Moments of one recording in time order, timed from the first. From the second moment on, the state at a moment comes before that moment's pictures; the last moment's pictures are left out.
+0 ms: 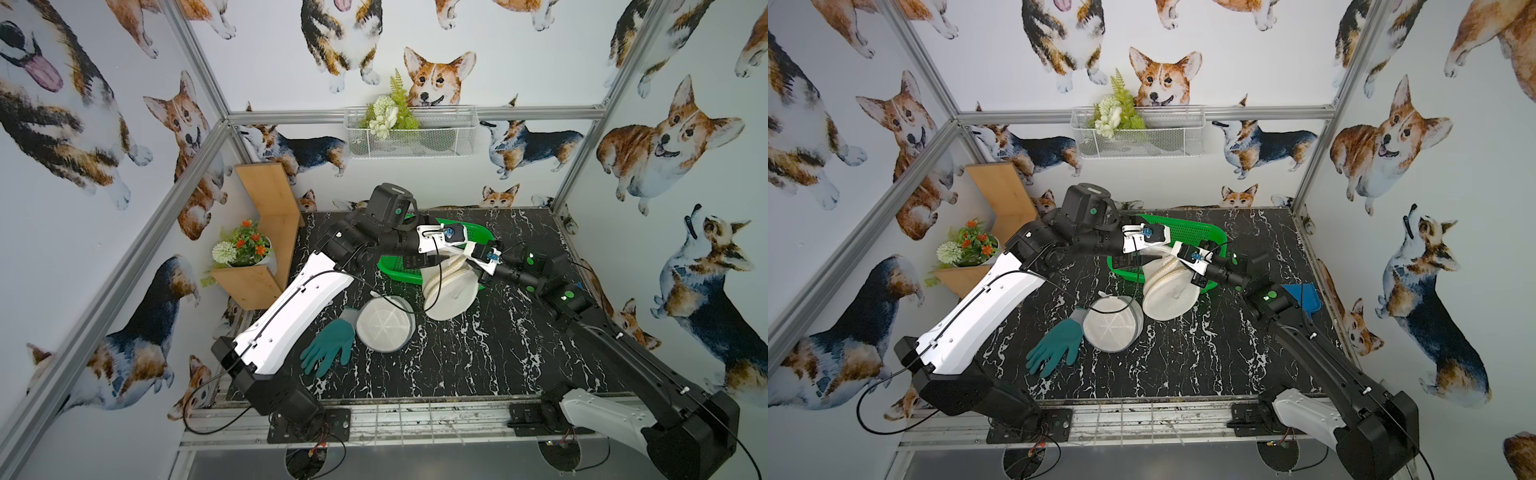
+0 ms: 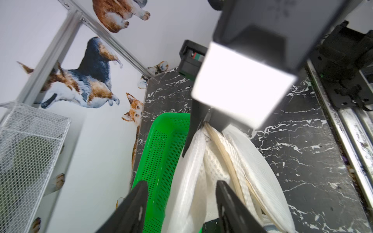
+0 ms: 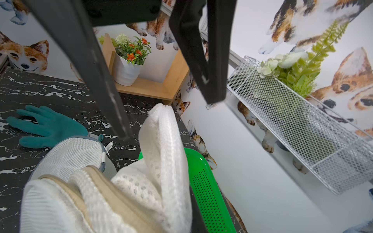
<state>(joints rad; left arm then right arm) -0.71 1.54 1.86 -0.87 0.36 0.83 0.42 1.05 0.92 -0.01 -0.50 -0.58</state>
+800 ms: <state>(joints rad) -0.66 1.02 1.05 -0.20 0.18 0.13 0.34 1.02 0.96 0.25 -0.32 0.02</state>
